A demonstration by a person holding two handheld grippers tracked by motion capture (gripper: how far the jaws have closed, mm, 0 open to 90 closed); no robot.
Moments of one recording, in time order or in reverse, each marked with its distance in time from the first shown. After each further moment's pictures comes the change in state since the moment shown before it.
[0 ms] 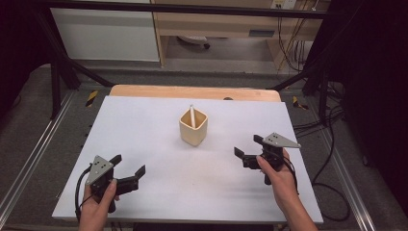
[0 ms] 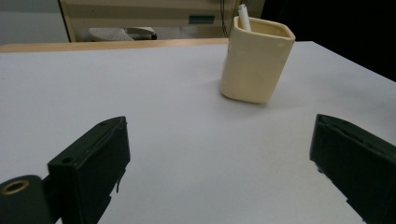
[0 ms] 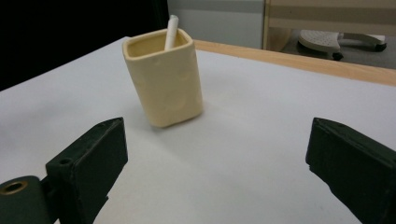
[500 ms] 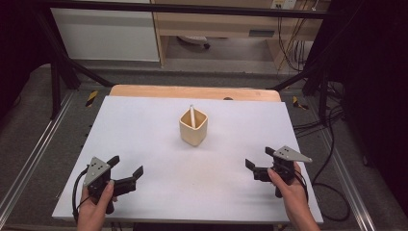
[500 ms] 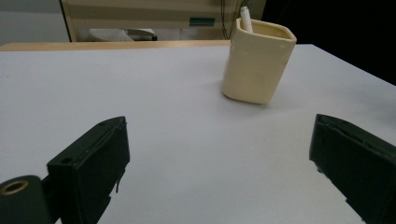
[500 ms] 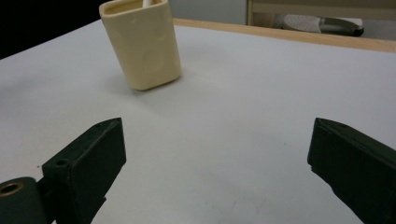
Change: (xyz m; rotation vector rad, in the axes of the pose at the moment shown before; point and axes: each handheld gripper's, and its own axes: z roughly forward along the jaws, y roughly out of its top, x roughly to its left) left arm 0.004 -0.002 -0.004 -0.013 -0.002 -0.010; right arm -0.011 -0.034 -0.029 0.040 -0.057 0.008
